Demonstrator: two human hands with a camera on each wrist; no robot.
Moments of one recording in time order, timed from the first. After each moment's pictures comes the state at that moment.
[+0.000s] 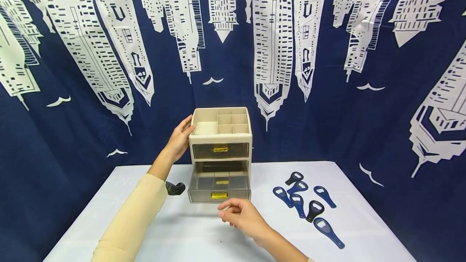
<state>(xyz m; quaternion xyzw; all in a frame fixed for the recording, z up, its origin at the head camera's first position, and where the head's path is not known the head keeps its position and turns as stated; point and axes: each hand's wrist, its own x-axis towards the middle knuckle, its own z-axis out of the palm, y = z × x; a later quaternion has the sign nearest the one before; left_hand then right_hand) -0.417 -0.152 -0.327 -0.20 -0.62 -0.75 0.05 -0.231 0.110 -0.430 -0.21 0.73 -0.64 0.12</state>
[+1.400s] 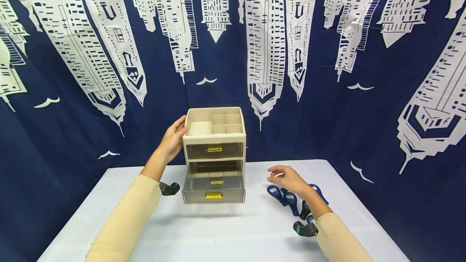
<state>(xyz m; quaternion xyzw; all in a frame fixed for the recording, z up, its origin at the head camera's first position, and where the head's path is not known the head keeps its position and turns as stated) -0.412 -0.151 -0.325 -0.22 -0.60 -0.77 0.04 -0.343 0.268 -0.426 -0.16 0.88 -0.45 -0.01</state>
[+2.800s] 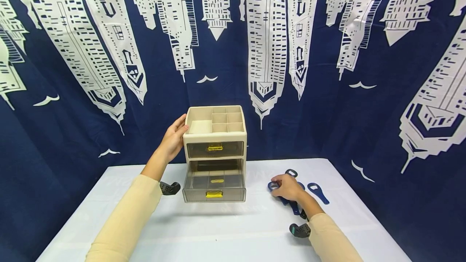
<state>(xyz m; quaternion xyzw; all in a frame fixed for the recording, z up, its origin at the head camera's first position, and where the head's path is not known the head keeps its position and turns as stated) -0.414 -0.152 -0.328 -0.22 -0.59 -0.78 0.04 -0.364 0.270 -0.474 -0.12 0.94 -0.32 -0.03</state>
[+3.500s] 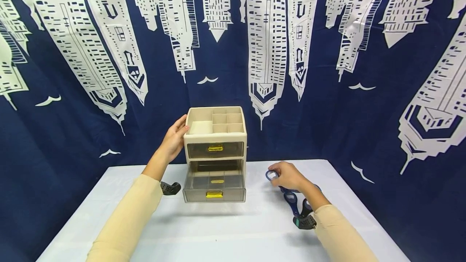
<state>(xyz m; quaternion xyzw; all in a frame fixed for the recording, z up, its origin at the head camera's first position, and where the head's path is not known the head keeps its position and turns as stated) -0.413 -0.150 -0.327 -0.22 -0.59 -0.78 0.04 -0.363 0.269 -0.417 -0.22 0.93 -0.29 -0.06</state>
